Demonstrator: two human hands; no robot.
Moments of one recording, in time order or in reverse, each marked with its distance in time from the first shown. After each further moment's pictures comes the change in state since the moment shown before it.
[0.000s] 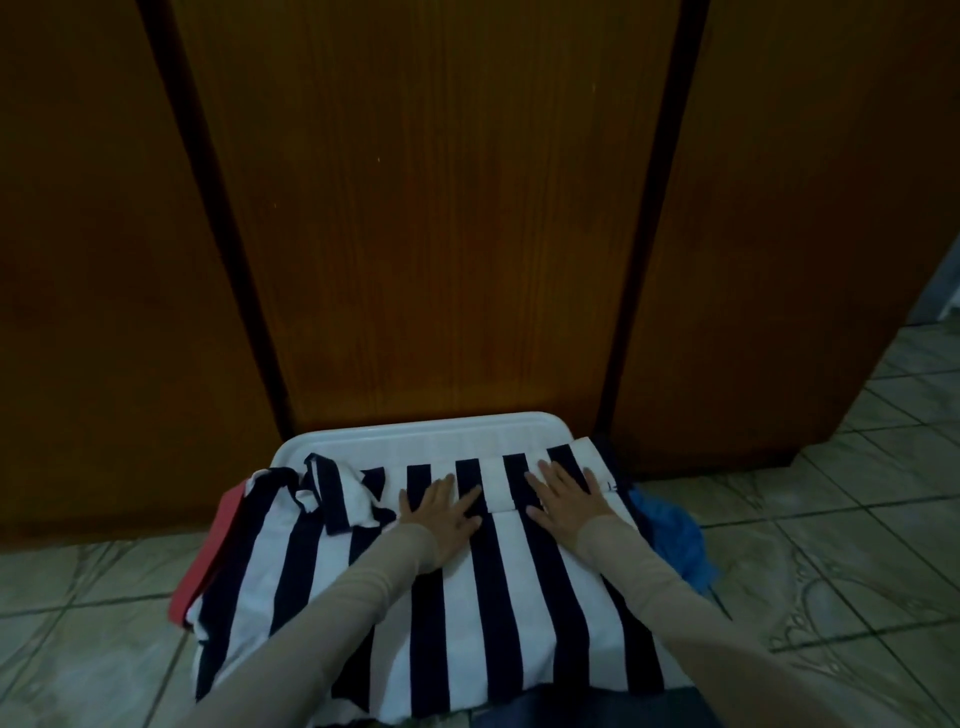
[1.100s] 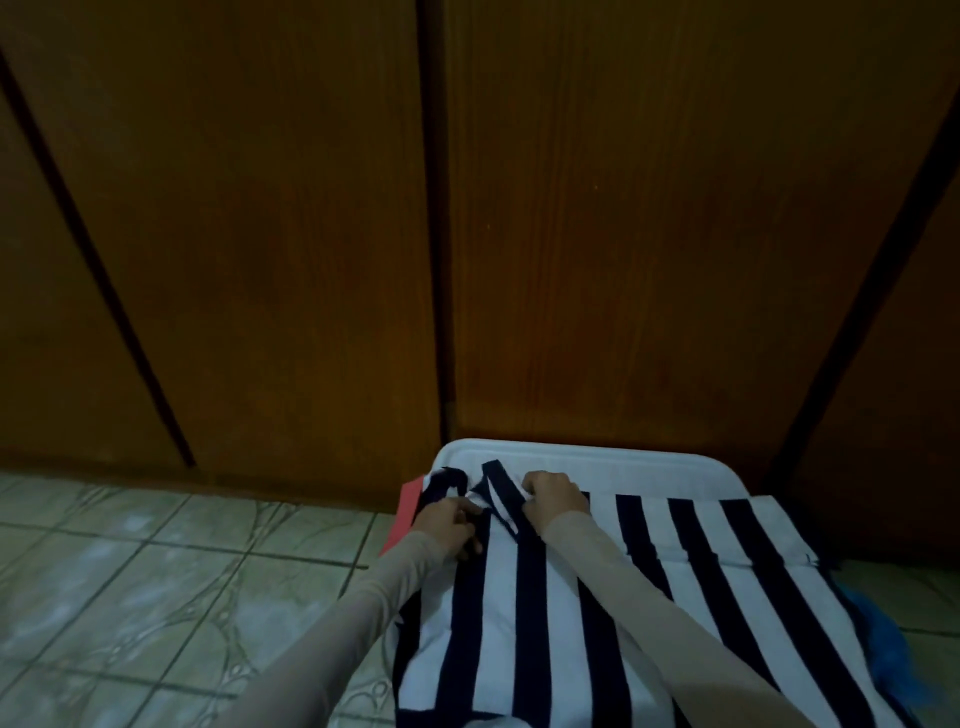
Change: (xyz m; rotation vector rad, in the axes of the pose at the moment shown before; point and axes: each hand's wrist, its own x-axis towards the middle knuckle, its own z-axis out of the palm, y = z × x) left_hand -0.062 -0.157 -0.002 -1.016 0.229 -0.282; right_hand 0.052 -0.207 -0.068 0.378 0.162 -0.044
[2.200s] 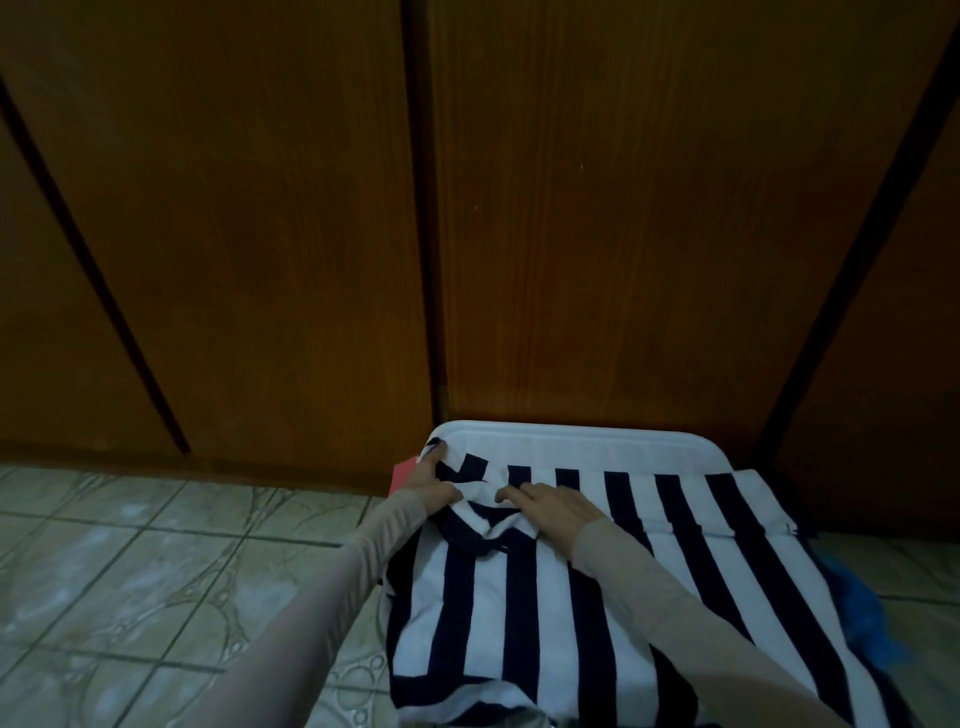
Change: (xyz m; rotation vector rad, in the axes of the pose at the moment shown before) left_hand 0.004 0.013 -0.015 0.110 0.136 0.004; right_hand -0.024 0.039 0.016 -0.355 -0.039 -0.538
